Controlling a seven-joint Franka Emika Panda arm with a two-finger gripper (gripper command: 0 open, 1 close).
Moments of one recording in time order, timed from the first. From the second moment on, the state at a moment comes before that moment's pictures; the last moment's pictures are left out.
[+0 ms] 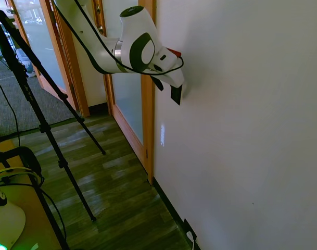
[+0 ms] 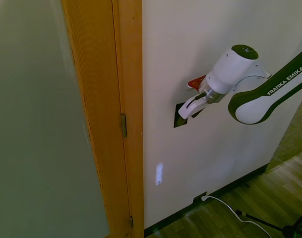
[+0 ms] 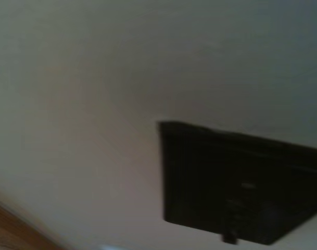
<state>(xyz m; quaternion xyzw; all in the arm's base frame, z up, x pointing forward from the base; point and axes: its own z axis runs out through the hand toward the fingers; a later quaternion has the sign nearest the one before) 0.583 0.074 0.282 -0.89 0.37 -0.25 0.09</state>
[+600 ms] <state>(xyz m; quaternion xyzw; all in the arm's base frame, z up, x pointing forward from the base) 0.588 0.068 0.278 -0.88 0.38 -0.25 0.09</state>
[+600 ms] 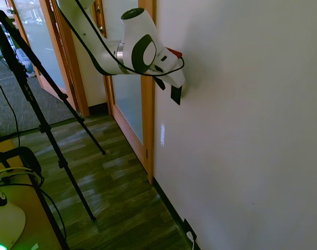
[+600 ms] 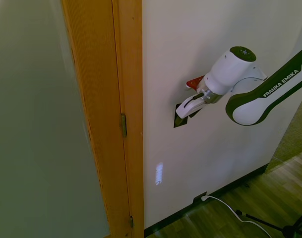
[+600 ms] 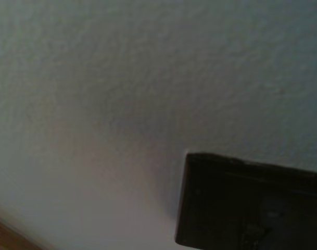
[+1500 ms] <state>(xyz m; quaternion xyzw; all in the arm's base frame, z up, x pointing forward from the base) 0.596 0.065 0.276 -0.88 0.39 -0.26 0.09</state>
